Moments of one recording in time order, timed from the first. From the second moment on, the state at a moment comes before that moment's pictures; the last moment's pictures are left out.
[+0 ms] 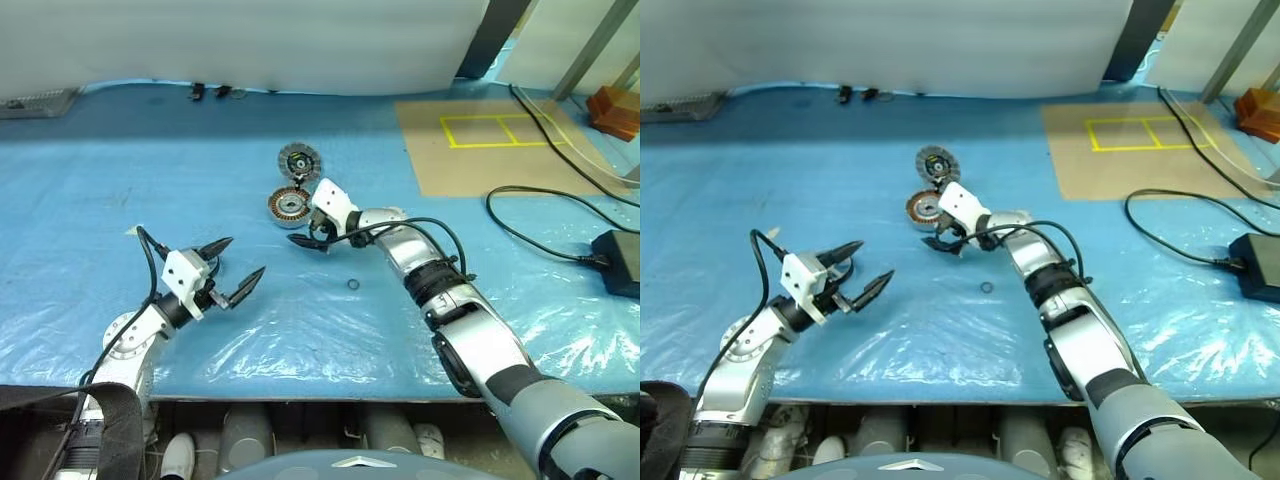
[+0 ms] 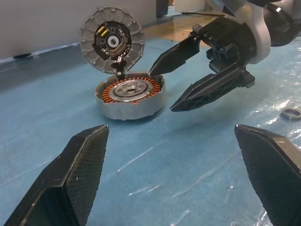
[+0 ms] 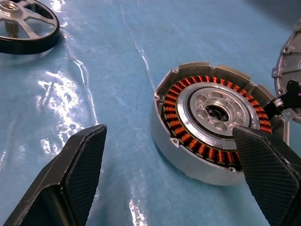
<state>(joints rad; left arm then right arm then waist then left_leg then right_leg) 0.05 0.40 0.08 -0.09 -0.31 -0.11 -0.72 -0.96 -0.14 0.30 0.90 -0.08 -0.01 0.78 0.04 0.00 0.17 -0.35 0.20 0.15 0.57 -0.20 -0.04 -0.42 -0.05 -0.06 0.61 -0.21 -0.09</state>
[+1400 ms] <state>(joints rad) 0.11 0.36 0.08 -0.16 -0.31 -0.11 -0.65 -1.32 0.00 0.39 1.31 -0.36 0.10 0.85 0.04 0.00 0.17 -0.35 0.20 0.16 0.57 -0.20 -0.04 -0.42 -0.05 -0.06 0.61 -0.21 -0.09</state>
